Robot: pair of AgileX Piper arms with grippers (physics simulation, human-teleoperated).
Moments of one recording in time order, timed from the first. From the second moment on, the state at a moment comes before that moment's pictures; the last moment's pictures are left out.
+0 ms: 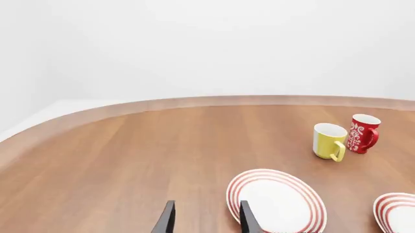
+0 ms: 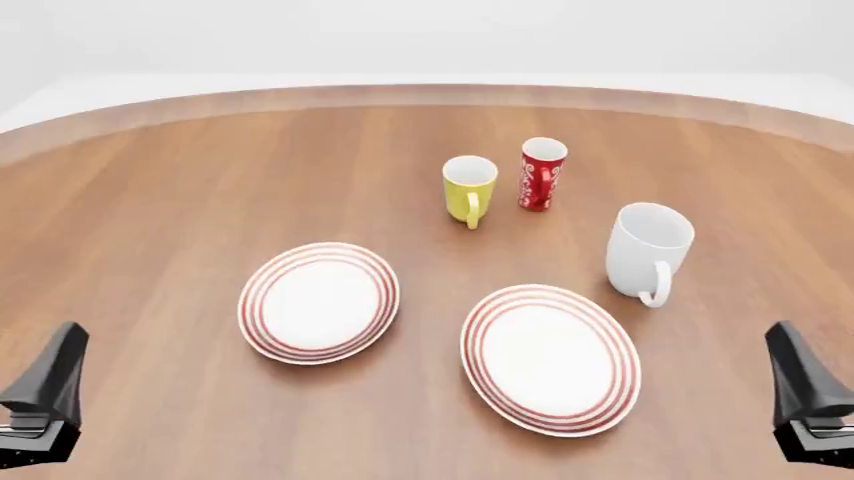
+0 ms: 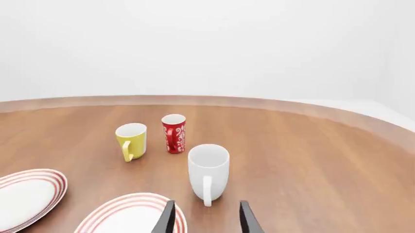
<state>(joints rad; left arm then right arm) 0.00 0.00 0.00 0.00 0.00 0.00 0.00 0.00 0.00 0.00</state>
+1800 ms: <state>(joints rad) 0.00 0.00 0.00 0.00 0.00 0.02 1.13 -0.02 -0.97 0.00</state>
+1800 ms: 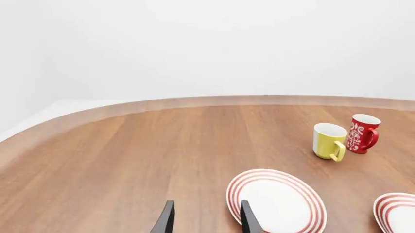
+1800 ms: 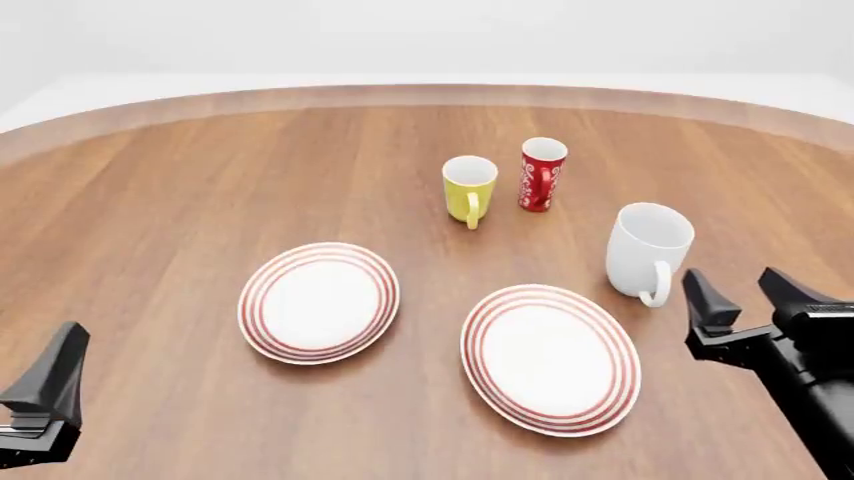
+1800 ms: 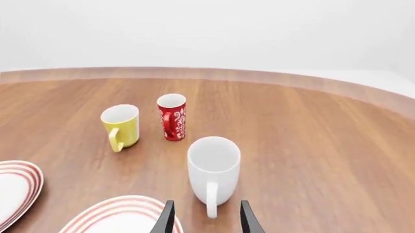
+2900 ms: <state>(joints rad) 0.00 0.00 0.00 0.00 0.00 0.01 1.63 -0.17 -1.21 0.03</state>
